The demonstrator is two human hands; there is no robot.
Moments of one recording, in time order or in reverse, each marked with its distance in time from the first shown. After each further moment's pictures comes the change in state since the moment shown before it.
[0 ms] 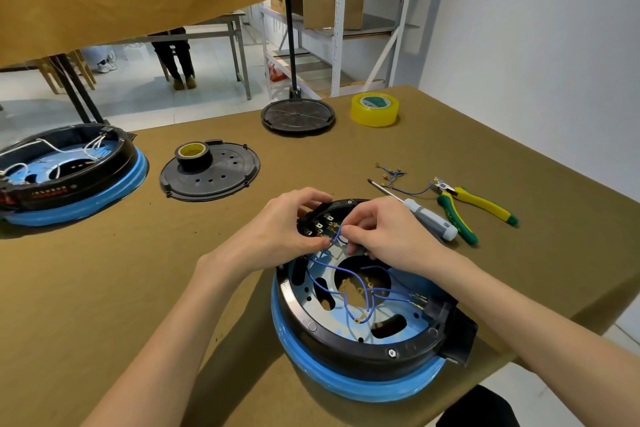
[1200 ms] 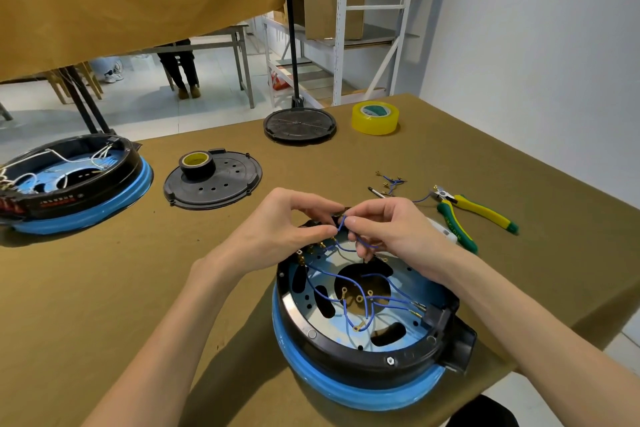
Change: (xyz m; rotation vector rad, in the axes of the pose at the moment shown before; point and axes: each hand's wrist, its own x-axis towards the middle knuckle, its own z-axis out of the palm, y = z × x) left_hand -0.006 0.020 -0.015 -0.143 0.064 0.162; right_hand -0.005 -0.009 -0.013 0.493 -0.052 0.056
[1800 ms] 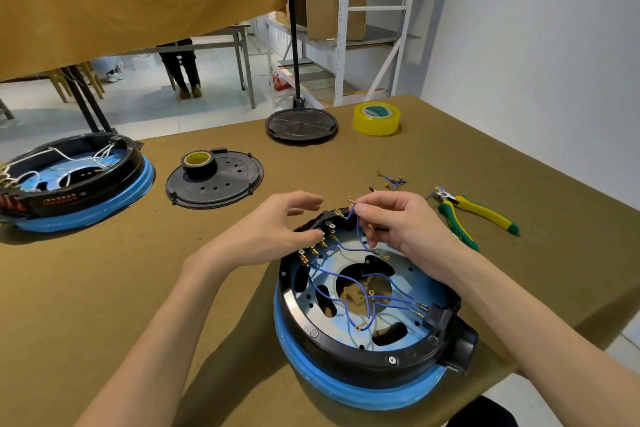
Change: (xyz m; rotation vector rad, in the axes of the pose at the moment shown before) left_hand -0.002 -0.007 -0.011 0.127 -0.142 -0.212; right_hand 0.002 -0.003 -0.003 0.134 0.085 -0.022
